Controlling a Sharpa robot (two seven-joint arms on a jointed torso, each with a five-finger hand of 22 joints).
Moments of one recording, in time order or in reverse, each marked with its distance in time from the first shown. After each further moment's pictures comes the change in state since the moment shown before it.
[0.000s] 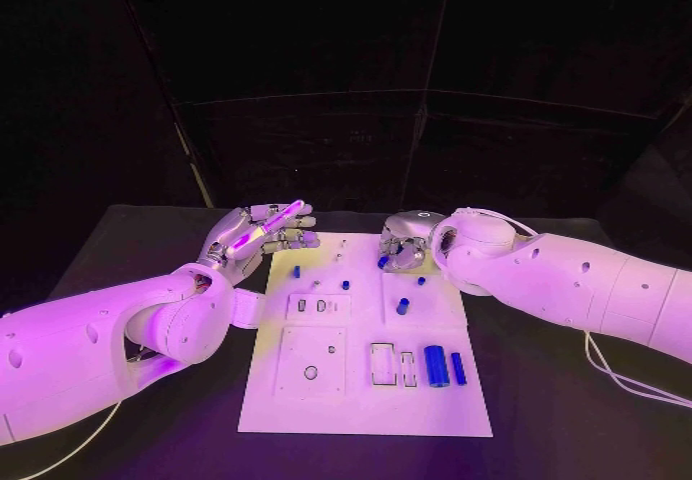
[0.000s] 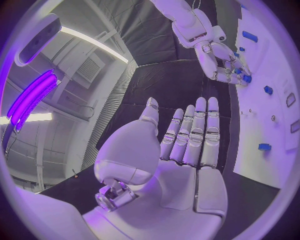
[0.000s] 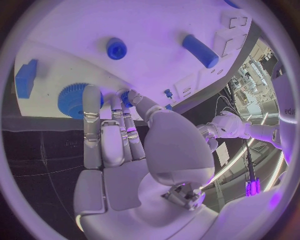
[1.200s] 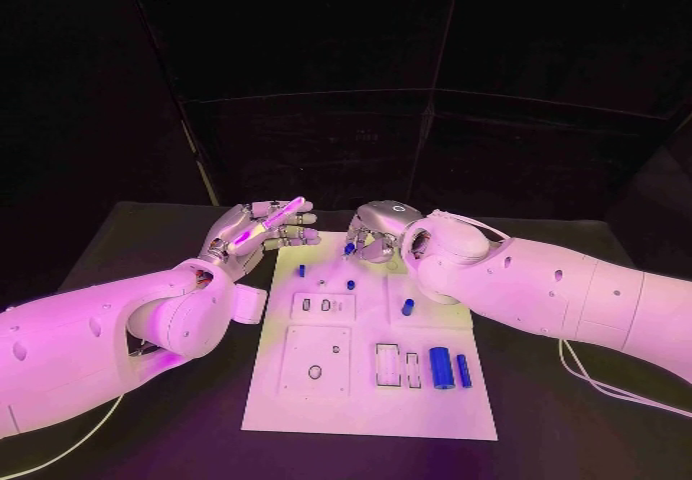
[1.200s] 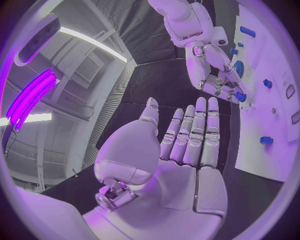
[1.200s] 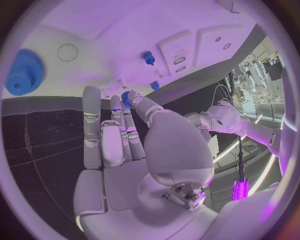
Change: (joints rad) left arm 0.010 -0.004 0.000 -0.011 0.001 0.004 -0.006; left_hand 0.000 0.000 0.000 0.000 0.000 0.000 0.000 0.001 0.000 0.000 0.000 -0.004 0.000 0.004 0.004 0.000 0.000 0.000 0.000 0.000 0.000 0.000; right arm 0.000 0.095 0.000 0.040 -0.027 -0.203 -0.080; right_hand 0.000 0.007 0.005 0.006 -0.014 0.003 0.003 0.003 0.000 0.008 -0.001 0.000 0.000 -0.001 0.000 0.004 0.010 0.000 0.003 -0.003 0.011 0.009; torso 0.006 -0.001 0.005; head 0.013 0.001
